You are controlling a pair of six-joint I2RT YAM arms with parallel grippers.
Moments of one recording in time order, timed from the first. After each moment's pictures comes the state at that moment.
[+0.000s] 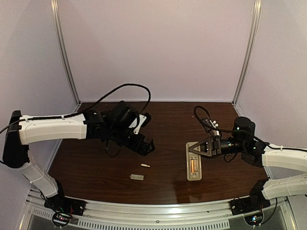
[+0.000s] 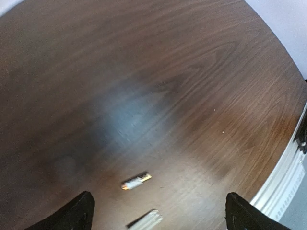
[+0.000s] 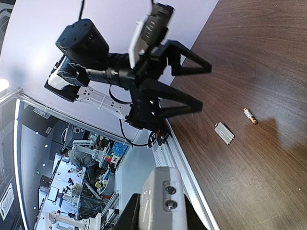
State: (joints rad) left arm -0.99 1.54 1.22 -0.53 -0.05 -0.31; right arm 0.63 1.02 0.45 0.37 -0.88 0.90
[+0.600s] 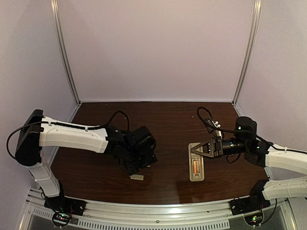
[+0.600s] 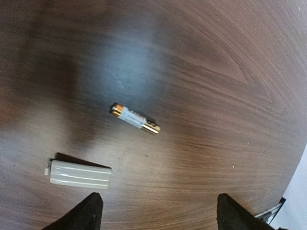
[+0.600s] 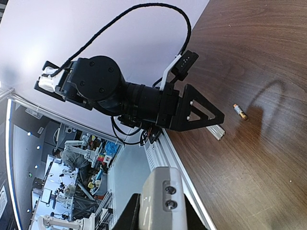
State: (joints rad) left arm -1.13 1.73 1.19 -0.56 -0.12 -1.47; right arm 0.62 0.97 0.47 0.23 -0.86 0.83
